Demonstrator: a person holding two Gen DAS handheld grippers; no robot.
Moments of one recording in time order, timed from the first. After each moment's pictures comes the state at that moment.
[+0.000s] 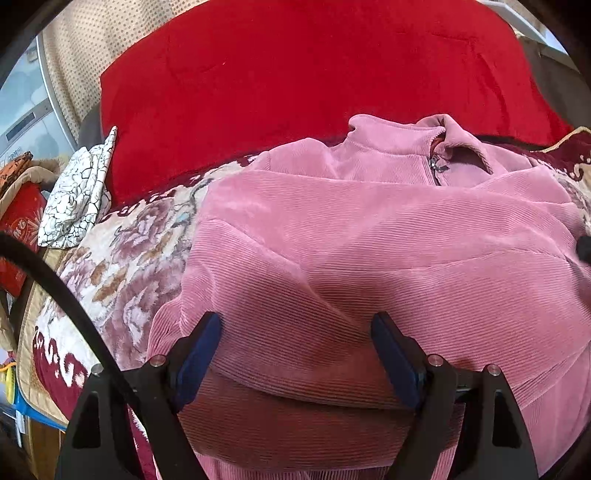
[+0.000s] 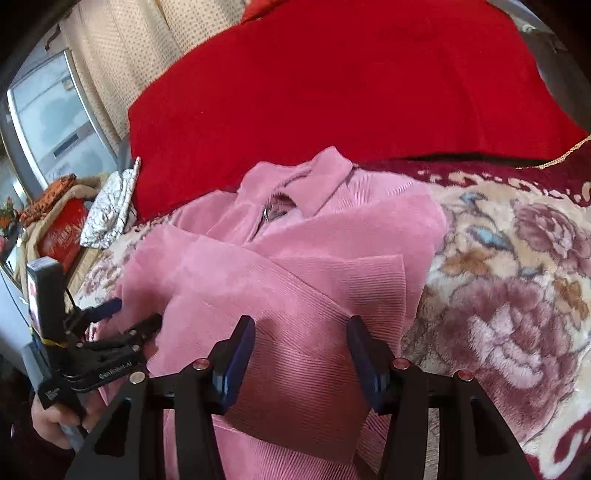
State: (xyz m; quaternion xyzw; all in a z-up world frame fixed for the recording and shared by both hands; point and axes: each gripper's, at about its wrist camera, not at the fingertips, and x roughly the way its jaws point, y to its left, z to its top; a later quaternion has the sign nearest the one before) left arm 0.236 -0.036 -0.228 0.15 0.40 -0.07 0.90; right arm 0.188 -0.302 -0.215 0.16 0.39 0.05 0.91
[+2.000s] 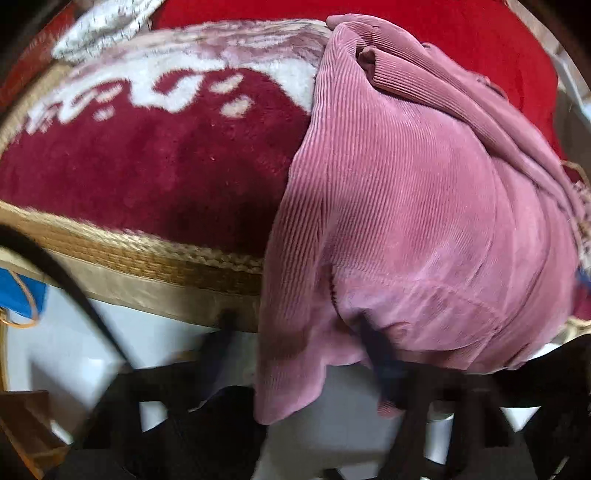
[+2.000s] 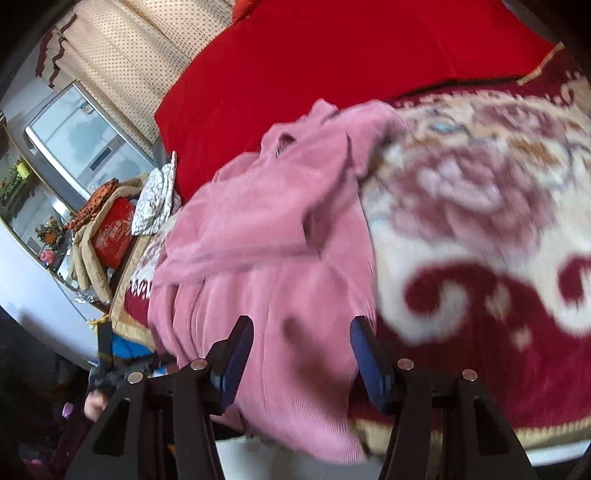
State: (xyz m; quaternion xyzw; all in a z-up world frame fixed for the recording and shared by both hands) left arm 0.135 0.118 -0.308 -0.03 0.56 -0.11 0.82; right arm 0.066 -0.337 -0.251 0.26 0.42 0.14 0.86
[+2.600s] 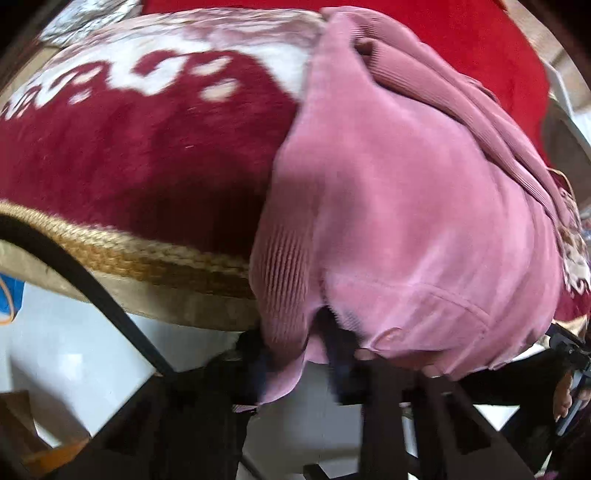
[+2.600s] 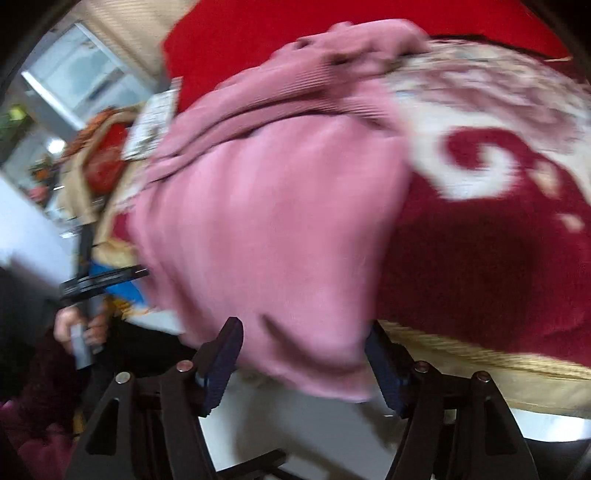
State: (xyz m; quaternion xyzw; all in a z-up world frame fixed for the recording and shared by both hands) left arm 0.148 0.121 -0.313 -0.05 0.56 -0.15 0.81; right arm 0.046 -0.288 -0.294 0.19 0.51 0.20 0.82
